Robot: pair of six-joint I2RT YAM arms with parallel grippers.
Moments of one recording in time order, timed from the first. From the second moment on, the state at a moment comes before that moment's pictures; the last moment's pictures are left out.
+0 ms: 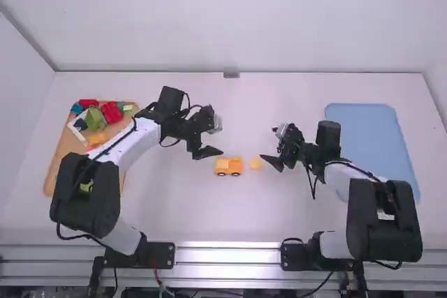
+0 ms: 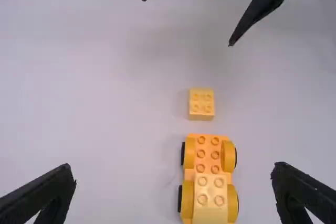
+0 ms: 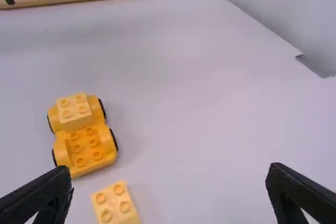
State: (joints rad) left arm -0.22 1.65 1.07 -0.49 0.86 1.00; right arm -0.01 1.53 0.53 0.23 -0.99 -0.79
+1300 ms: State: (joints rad) left arm -0.22 1.65 0.72 0.10 0.93 0.84; right arm 0.03 2.08 0.87 -0.26 -1.09 -1.45
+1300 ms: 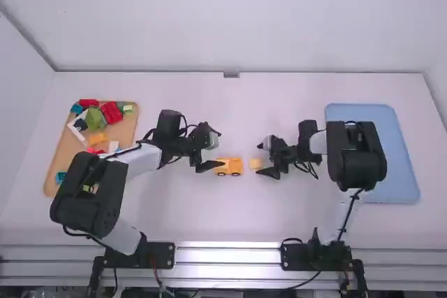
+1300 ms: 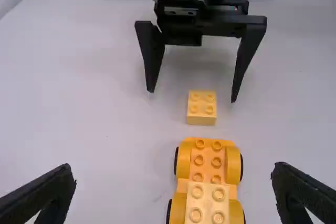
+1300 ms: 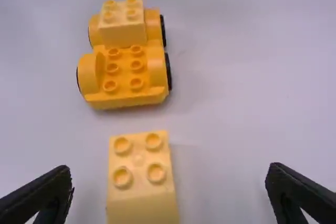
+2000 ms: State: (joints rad) left arm -0.22 1.65 0.72 0.17 0.96 0.75; right arm 0.04 2.09 0.80 -0.08 -1.09 -1.45
